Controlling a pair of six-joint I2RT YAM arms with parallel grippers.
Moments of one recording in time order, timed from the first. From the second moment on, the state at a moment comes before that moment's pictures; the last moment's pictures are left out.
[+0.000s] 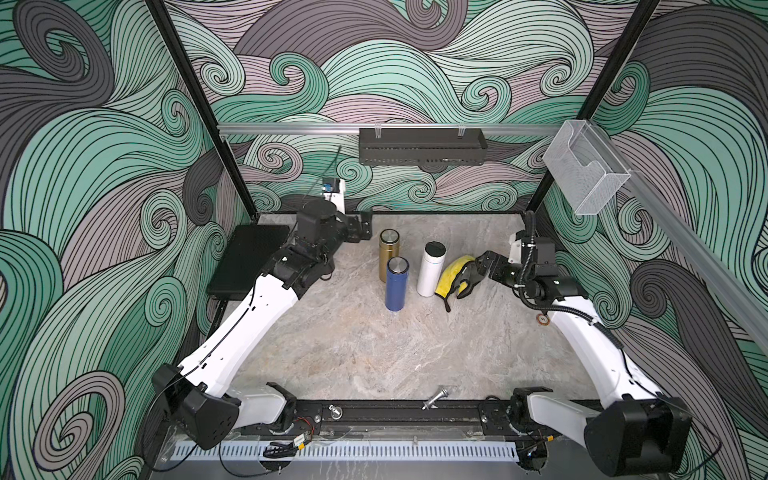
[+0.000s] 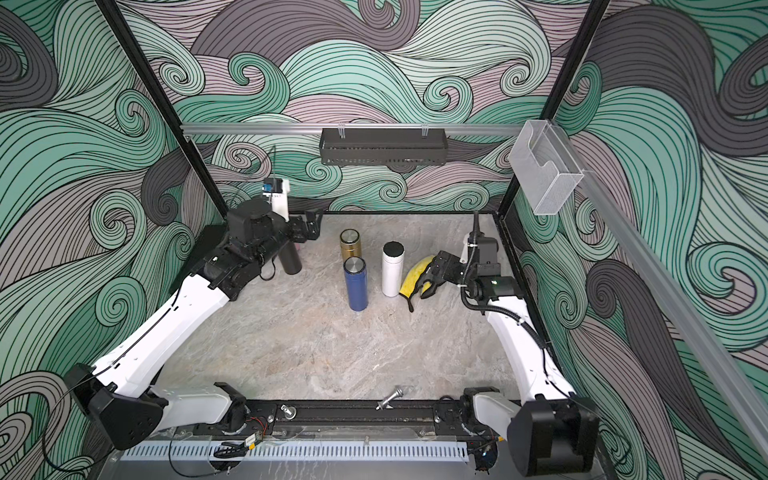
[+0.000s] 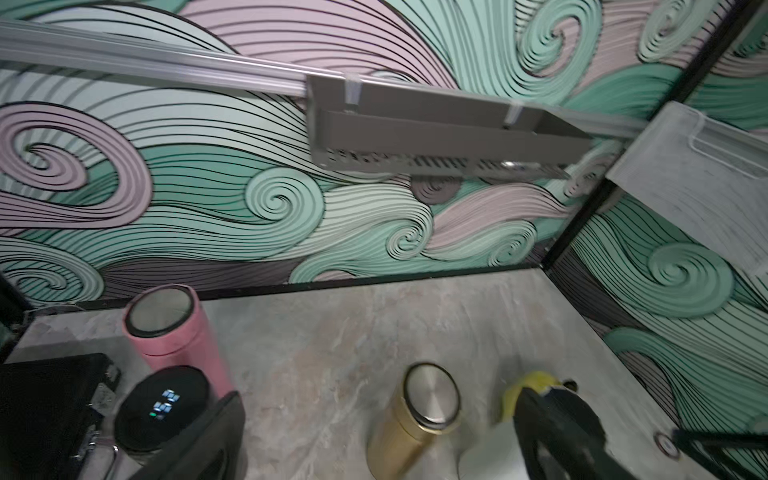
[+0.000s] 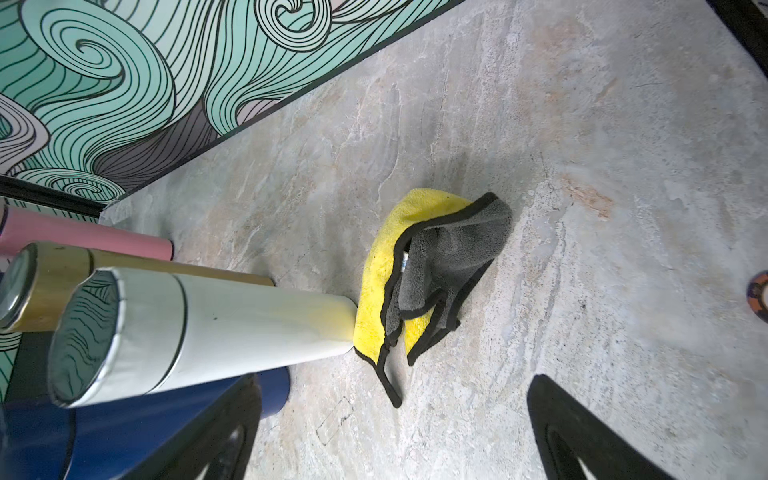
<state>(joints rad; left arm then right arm) -0.56 1.28 1.39 -0.37 -0.23 -0.24 0.08 1.13 0.98 -0.59 -0.14 0.42</state>
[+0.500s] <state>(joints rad) -0.74 1.13 0.95 -0.13 -0.10 -0.26 0.08 1.00 0.84 -0.66 -0.16 0.40</state>
